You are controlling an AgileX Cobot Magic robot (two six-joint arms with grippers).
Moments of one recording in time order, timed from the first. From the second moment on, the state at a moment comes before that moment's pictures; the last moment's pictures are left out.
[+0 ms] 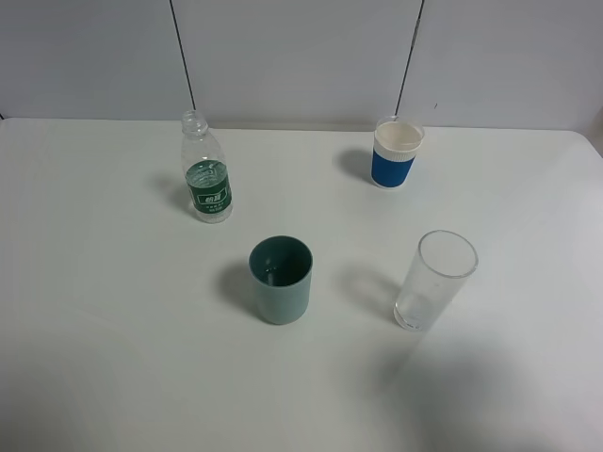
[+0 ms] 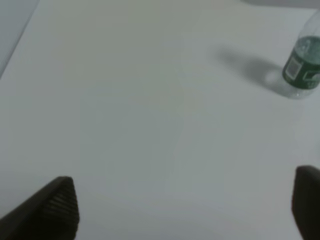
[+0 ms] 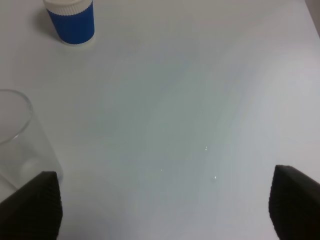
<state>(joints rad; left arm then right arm) -0.07 0.00 -0.56 0.11 1.09 -0.17 -0.07 0.01 -0.49 0.07 1.07 -0.17</state>
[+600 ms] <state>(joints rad) -0.07 0.00 -0.51 0.08 1.07 -0.11 -0.07 0.01 -0.49 0.07 1.07 -0.17</state>
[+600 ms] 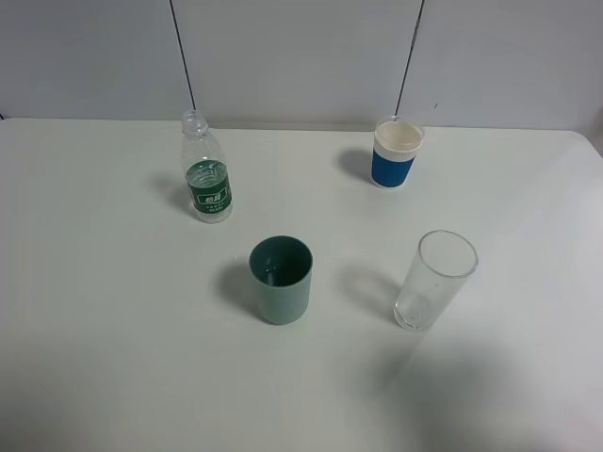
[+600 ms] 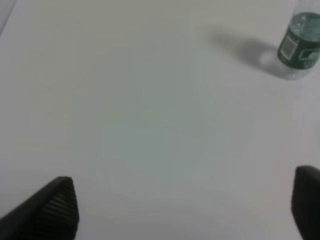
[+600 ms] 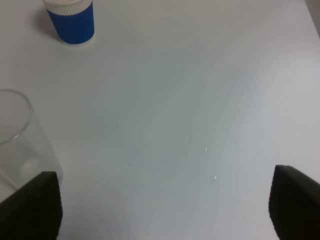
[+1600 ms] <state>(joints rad) -0.07 0.00 -0.51 0.13 1.06 -0.19 -0.07 0.01 -0.49 0.07 1.07 -0.17</state>
